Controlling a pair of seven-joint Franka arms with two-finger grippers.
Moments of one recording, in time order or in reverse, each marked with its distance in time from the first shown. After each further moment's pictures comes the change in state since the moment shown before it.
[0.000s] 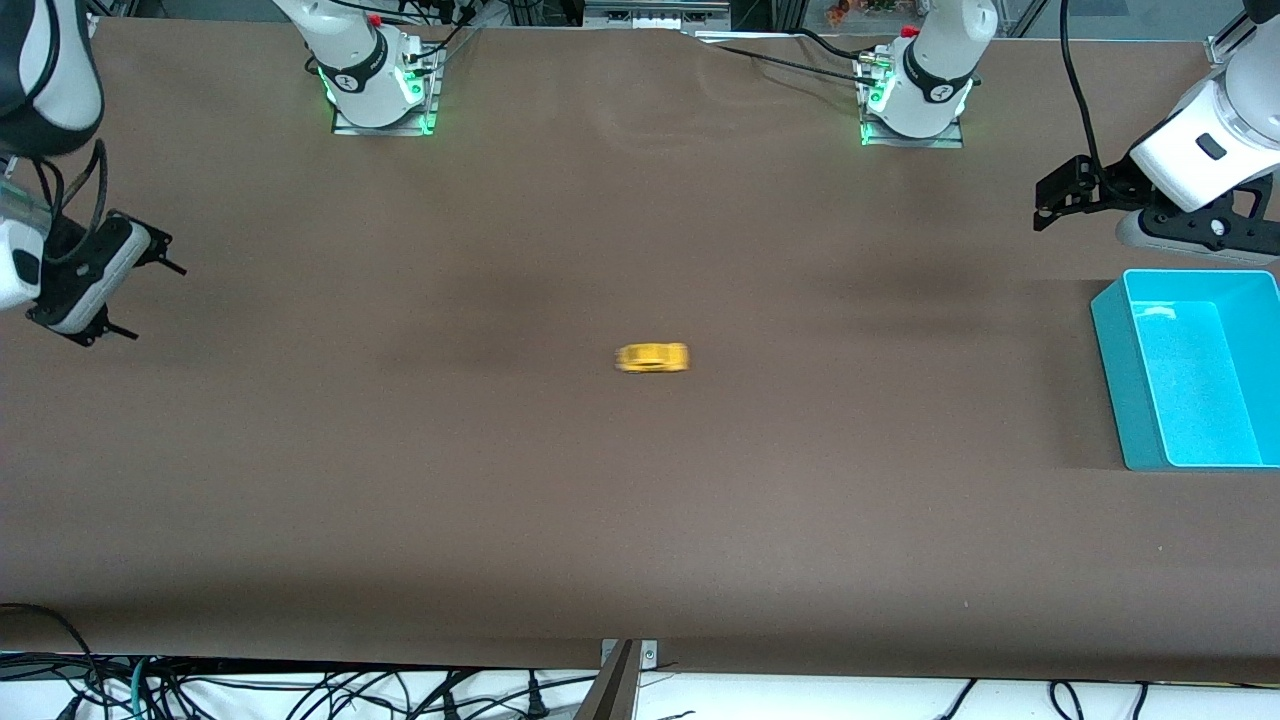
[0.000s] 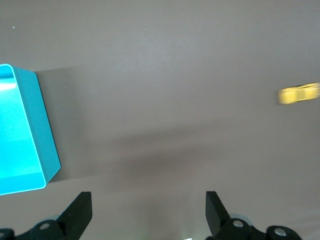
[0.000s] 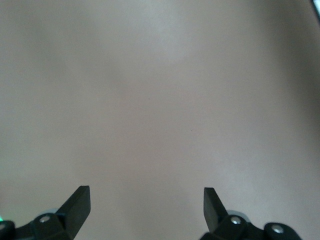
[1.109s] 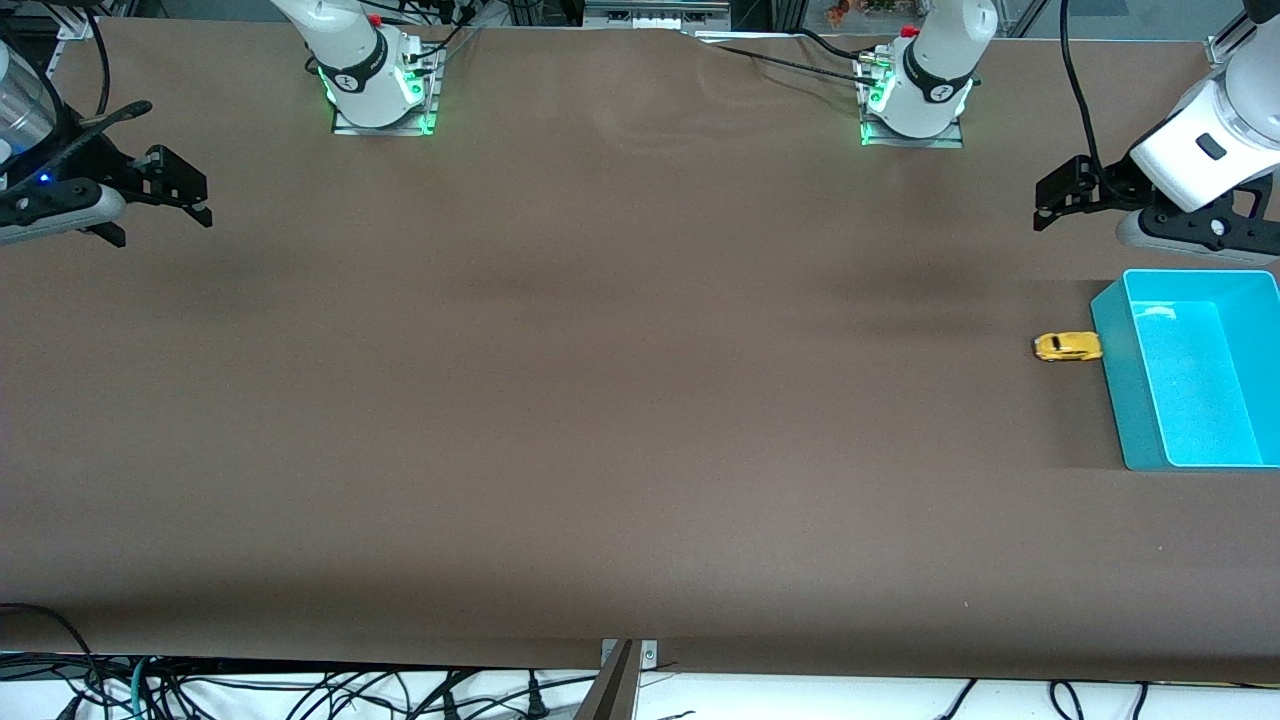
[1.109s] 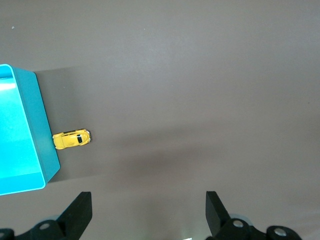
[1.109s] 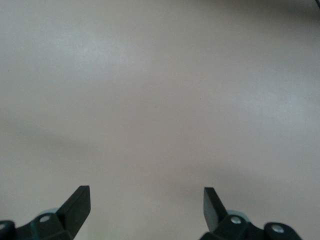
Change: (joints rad) left arm -0.003 0.002 -0.002 0.000 0.000 -0.001 0.000; right arm 0.241 -0.165 -0.147 -0.004 0.000 -0.123 0.880
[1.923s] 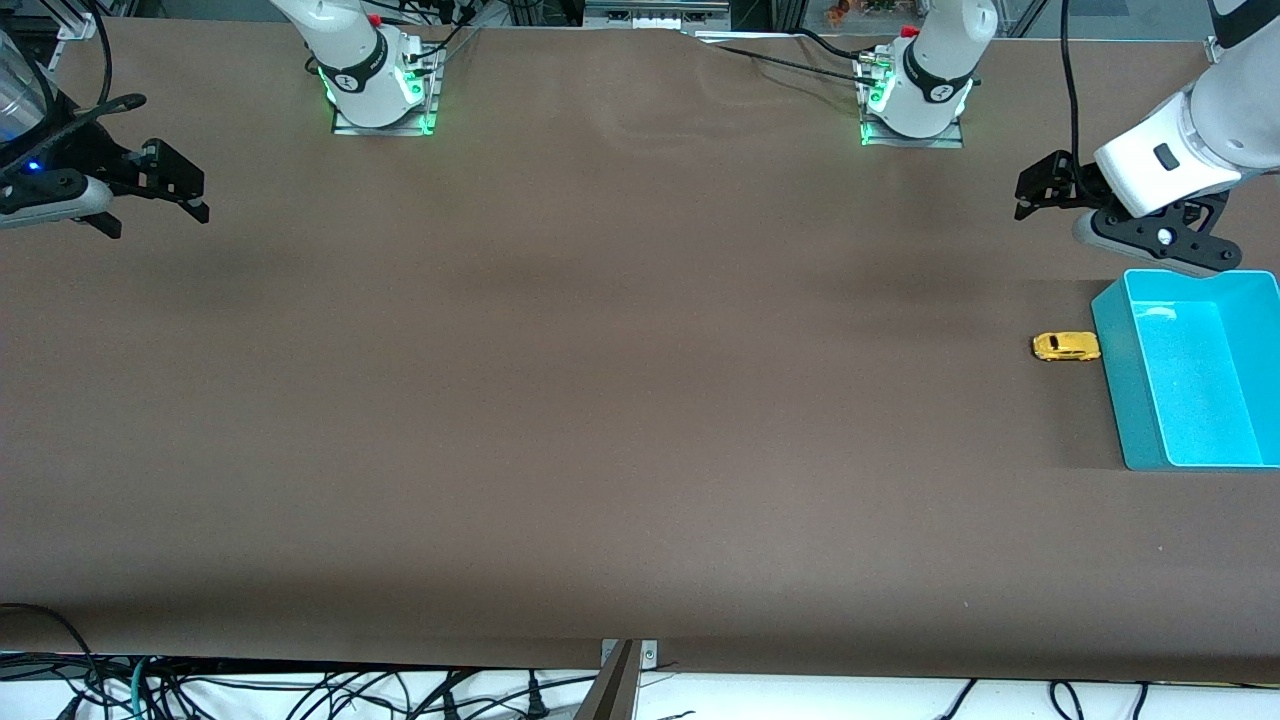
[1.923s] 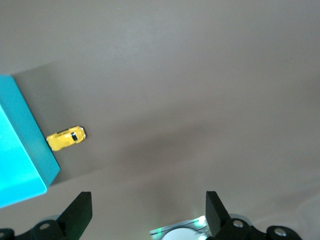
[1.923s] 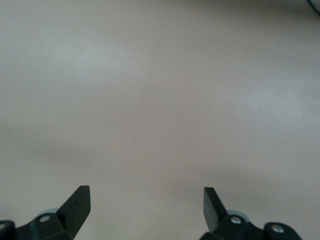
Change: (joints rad) left arm -0.003 0.029 -0.009 0.000 0.008 -0.062 0.206; right arm 0.019 -0.015 -0.014 0.000 0.000 0.000 0.043
